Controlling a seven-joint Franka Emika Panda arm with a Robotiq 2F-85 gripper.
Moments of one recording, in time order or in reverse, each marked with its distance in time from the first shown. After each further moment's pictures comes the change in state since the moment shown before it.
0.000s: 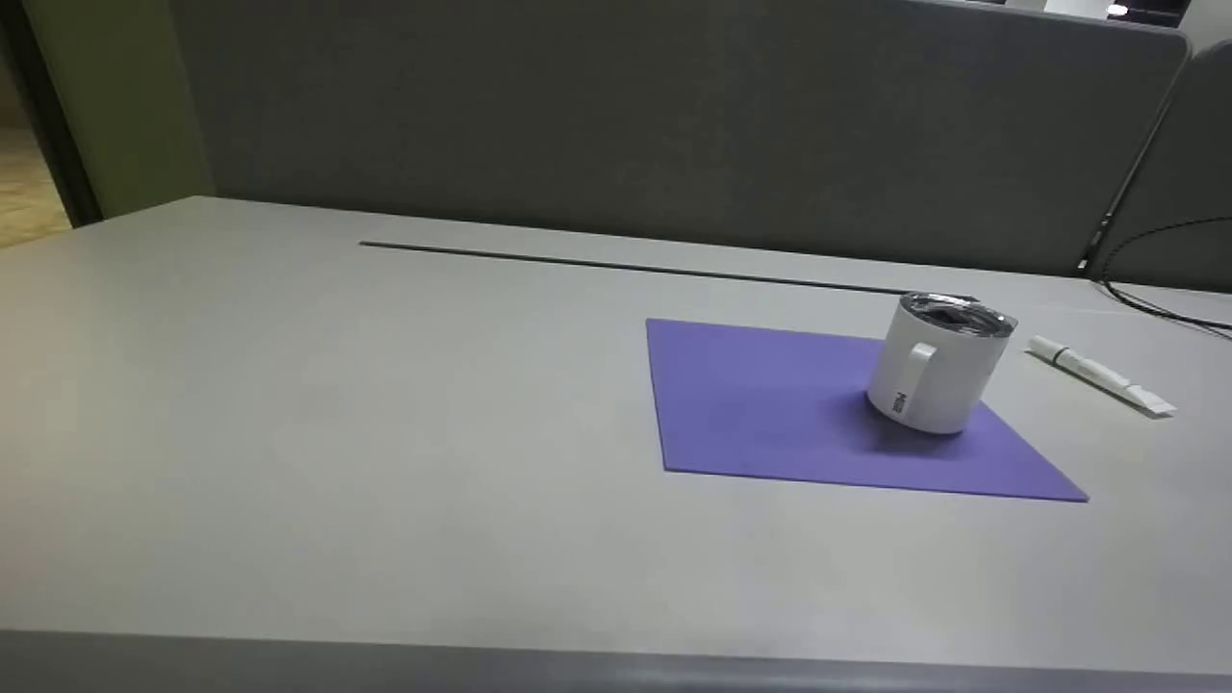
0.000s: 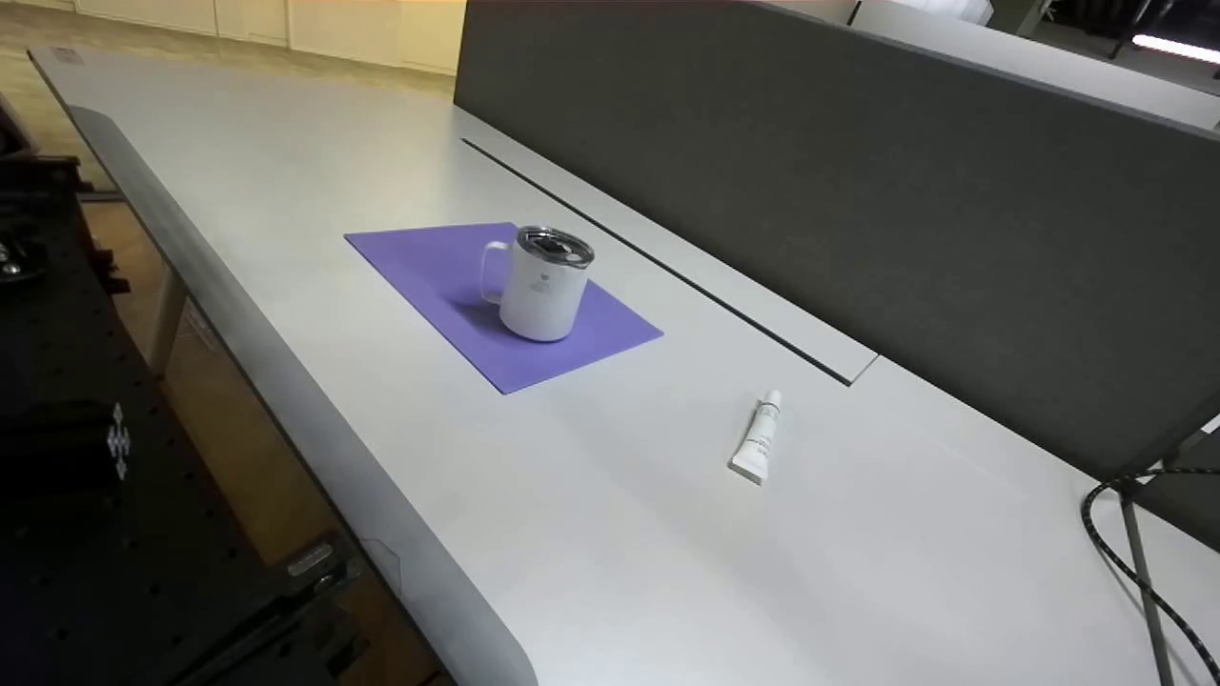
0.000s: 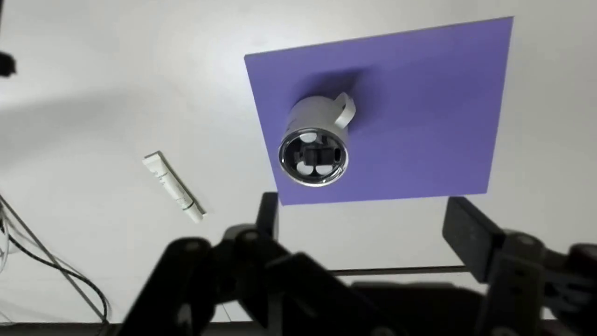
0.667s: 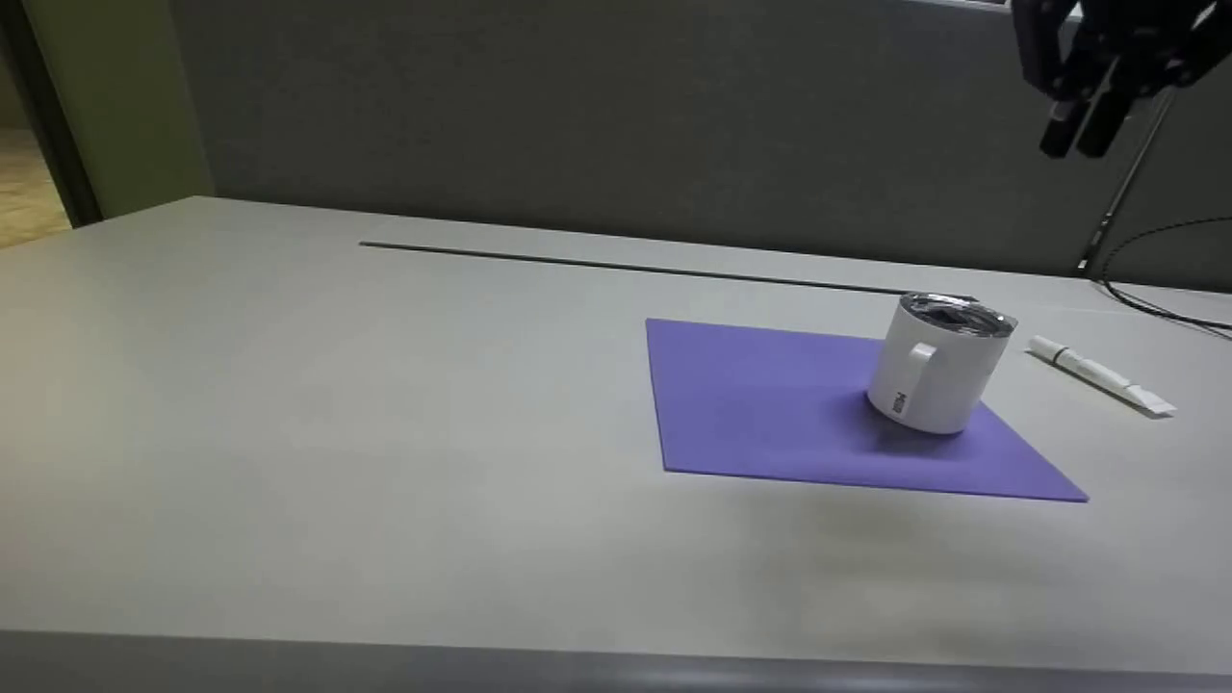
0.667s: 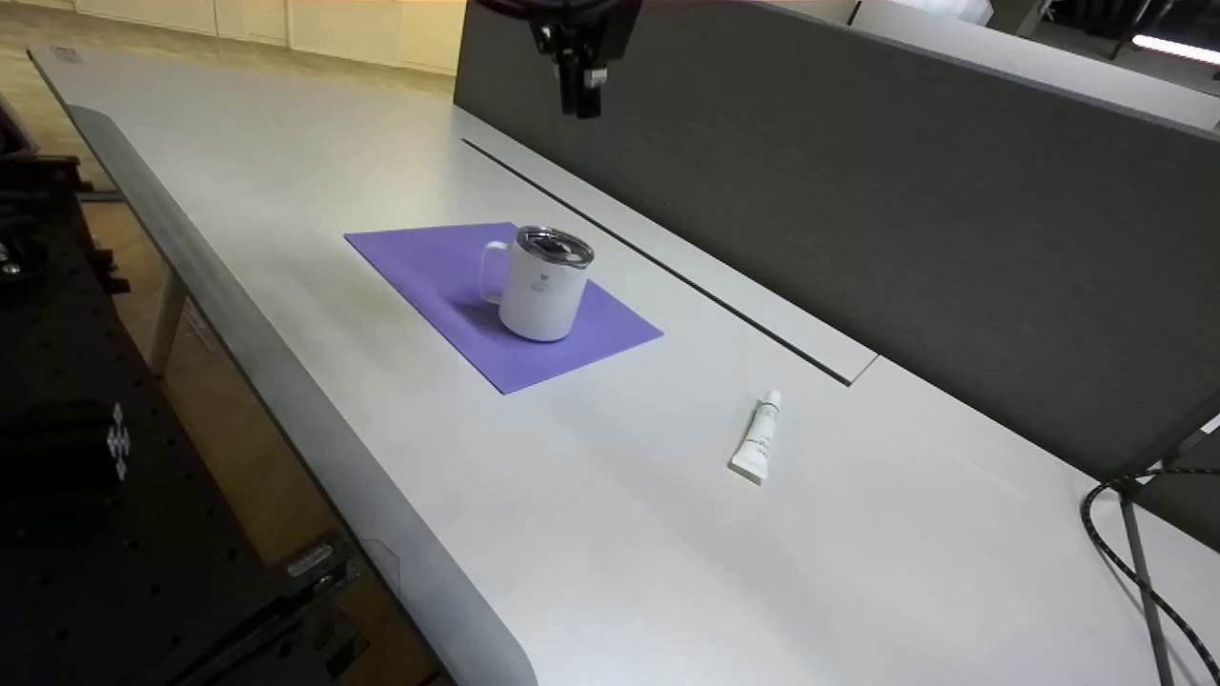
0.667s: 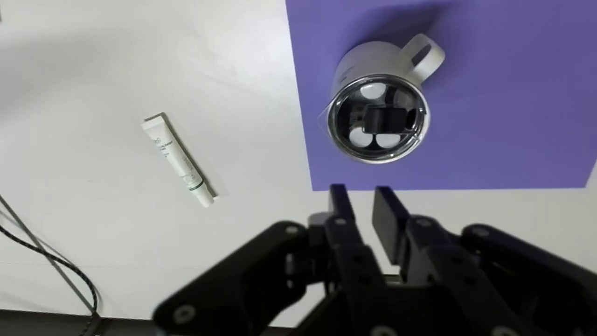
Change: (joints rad) arm -0.151 0.439 -0.027 0.116 -0.198 0.345 -0.009
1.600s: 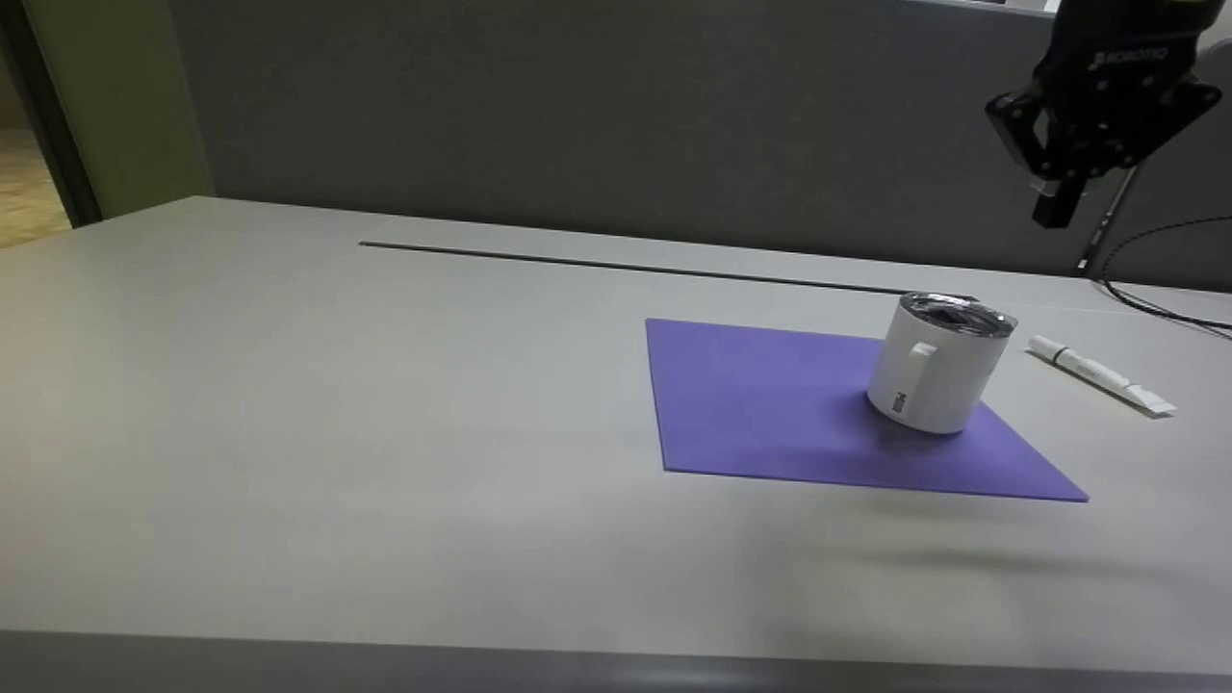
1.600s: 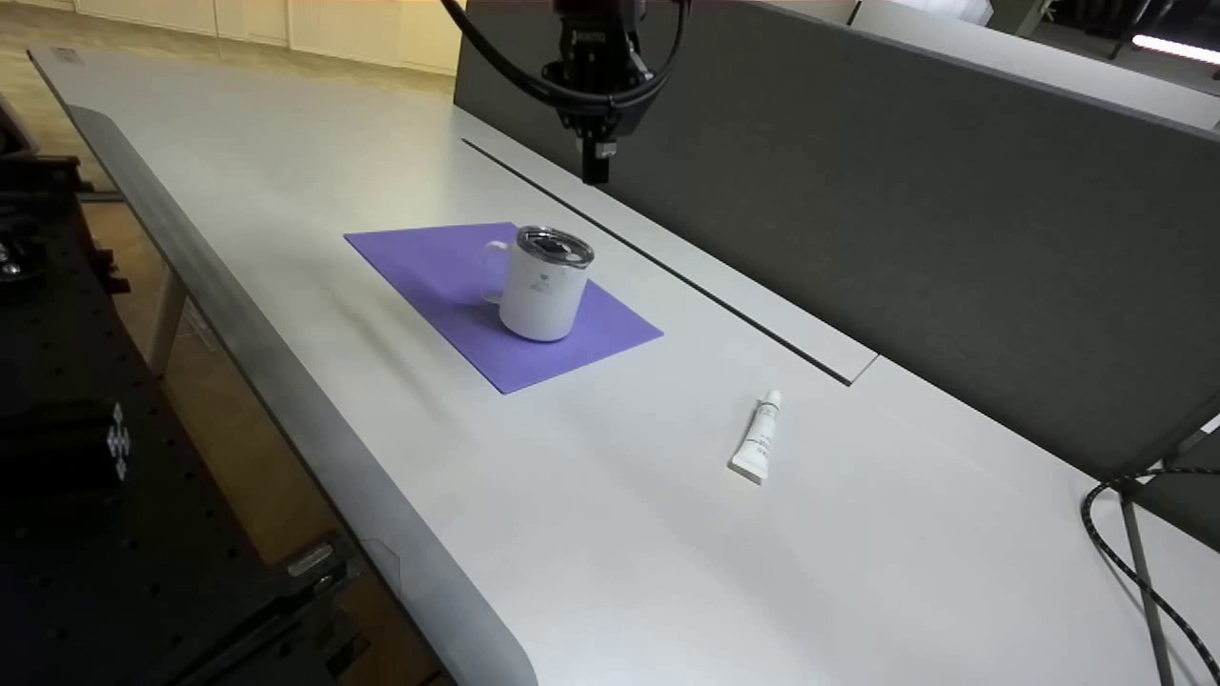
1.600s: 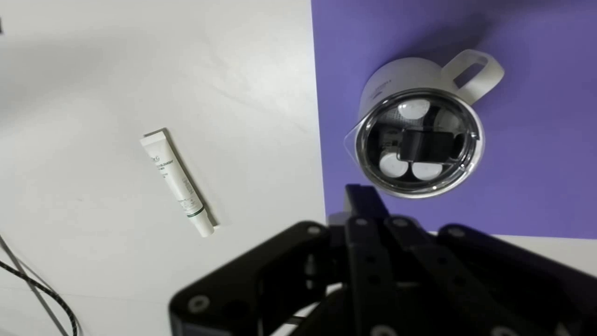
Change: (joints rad) arm 0.054 0.204 -0.090 0.116 -0.127 -0.014 0.044
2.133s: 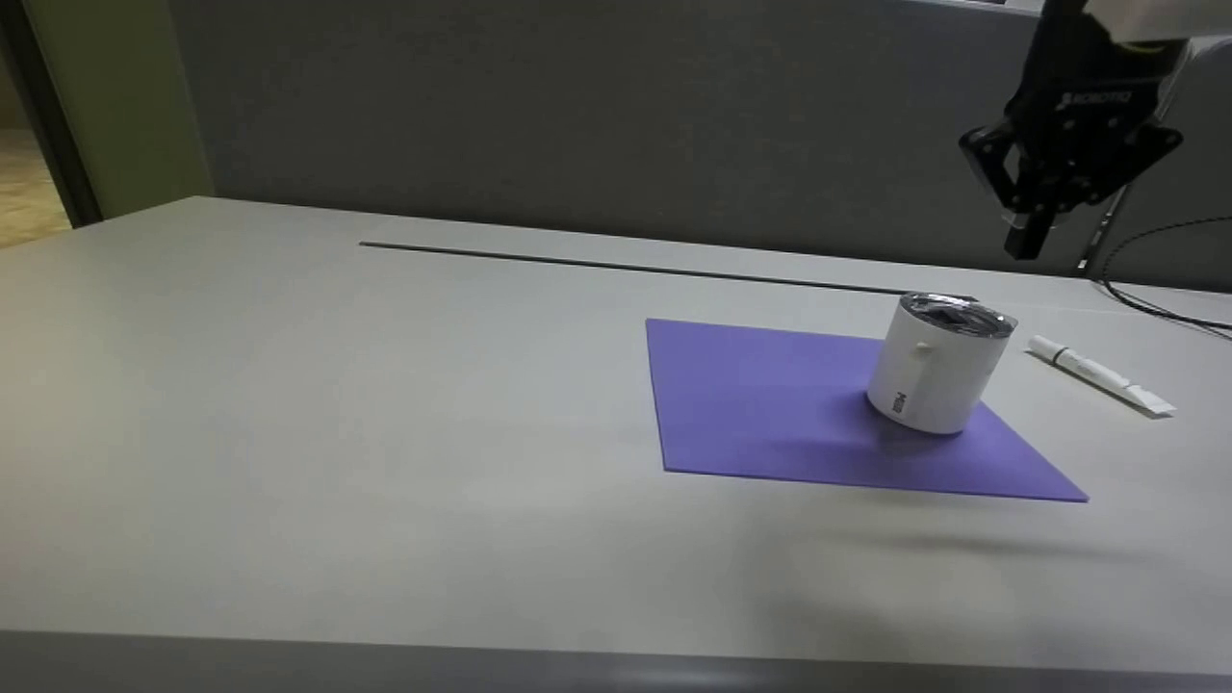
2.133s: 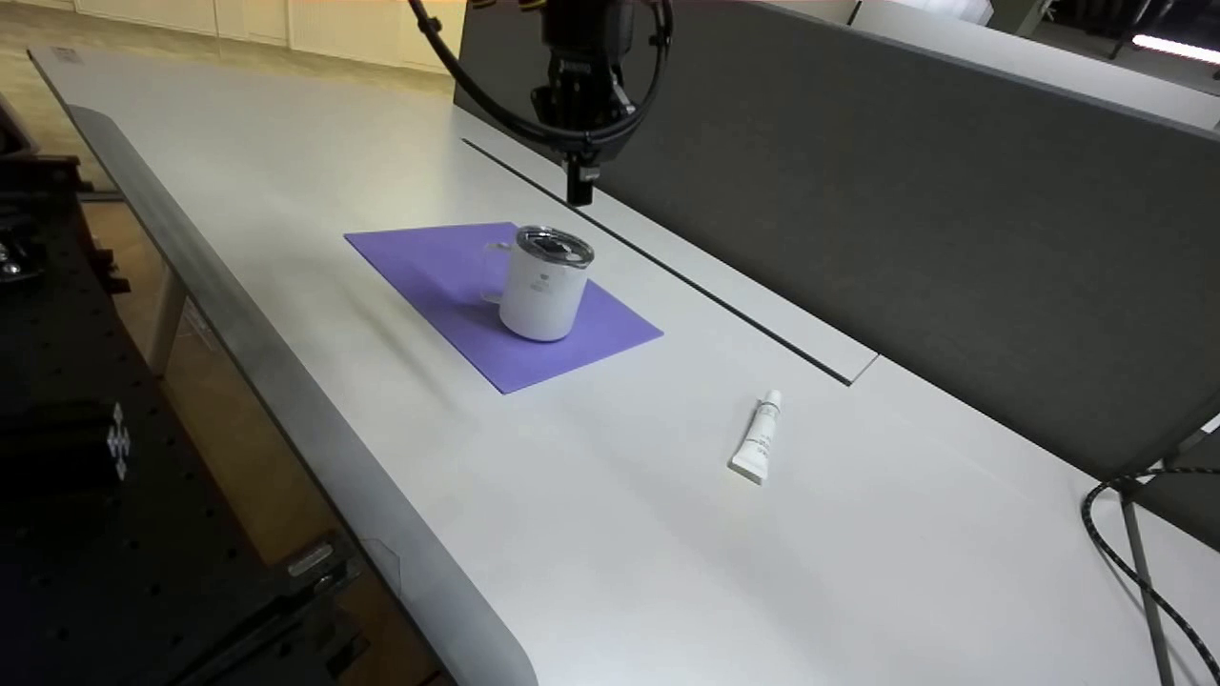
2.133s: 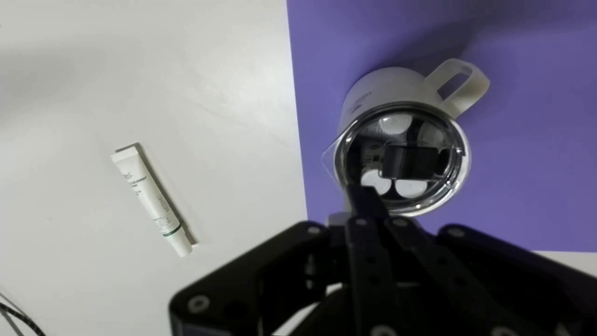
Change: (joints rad) arm 0.059 0.065 -0.047 0.002 0.035 0.048 -0.002
